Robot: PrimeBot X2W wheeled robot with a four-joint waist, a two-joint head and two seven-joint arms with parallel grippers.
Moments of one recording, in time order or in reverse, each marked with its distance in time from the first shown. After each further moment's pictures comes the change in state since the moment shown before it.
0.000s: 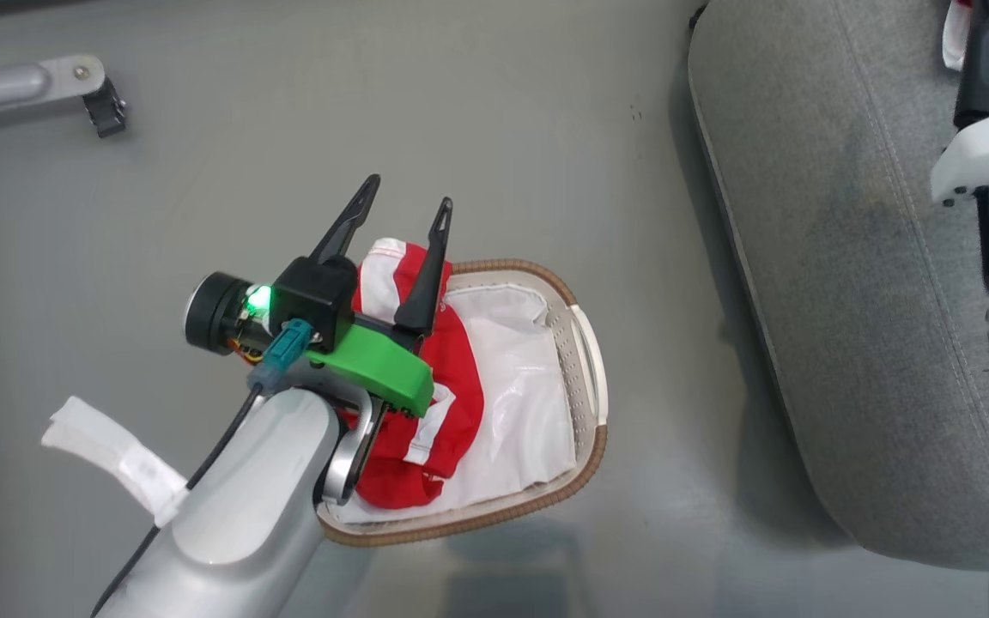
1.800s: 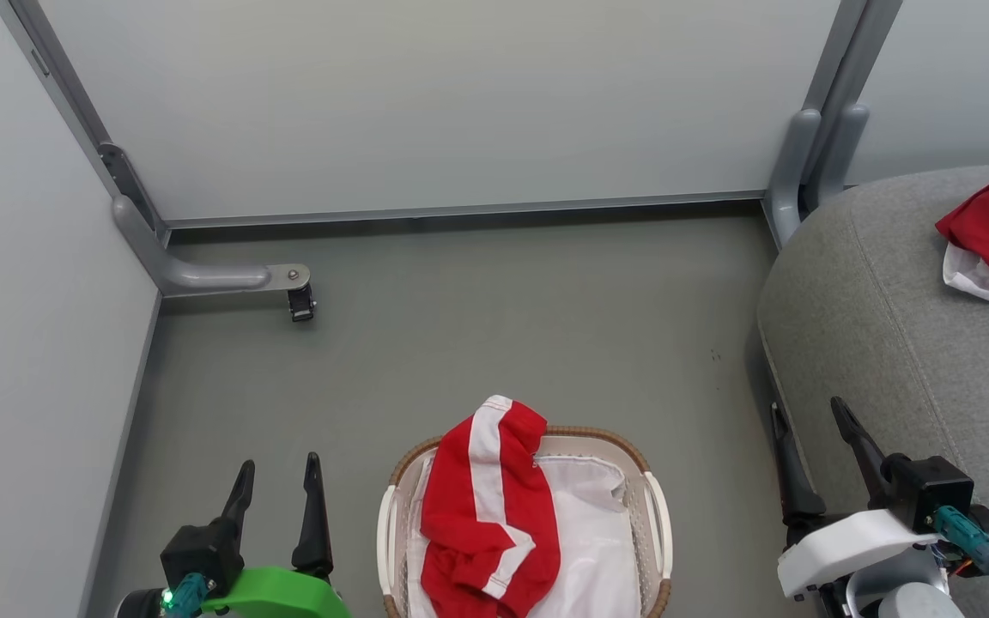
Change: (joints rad) left arm 0.613 -0.156 0.533 -0.030 0.182 -0.104 -0.002; right arm 0.831 0.164 0.238 -0.445 0.305 0.000 0.000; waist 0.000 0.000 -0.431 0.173
